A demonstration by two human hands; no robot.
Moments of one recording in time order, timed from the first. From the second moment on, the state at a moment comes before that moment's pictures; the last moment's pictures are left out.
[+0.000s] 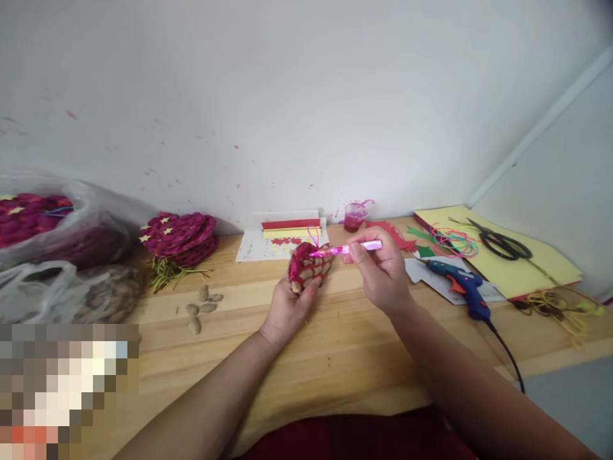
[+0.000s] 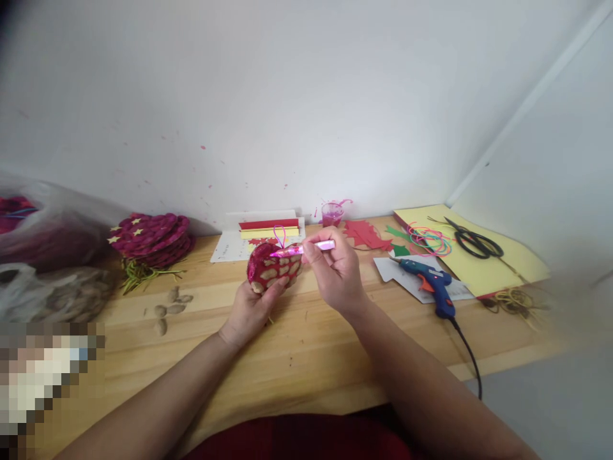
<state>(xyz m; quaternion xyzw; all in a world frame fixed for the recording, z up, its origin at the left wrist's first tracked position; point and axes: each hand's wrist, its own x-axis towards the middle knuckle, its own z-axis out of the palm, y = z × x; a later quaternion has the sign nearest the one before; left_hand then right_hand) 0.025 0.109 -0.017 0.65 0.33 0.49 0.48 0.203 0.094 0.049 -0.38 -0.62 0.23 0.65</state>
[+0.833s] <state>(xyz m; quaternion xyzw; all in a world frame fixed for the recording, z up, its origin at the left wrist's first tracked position) 0.029 0.103 -0.007 0.60 0.30 0.51 0.54 0.201 0.095 0.049 -0.36 -0.63 0.24 0.64</state>
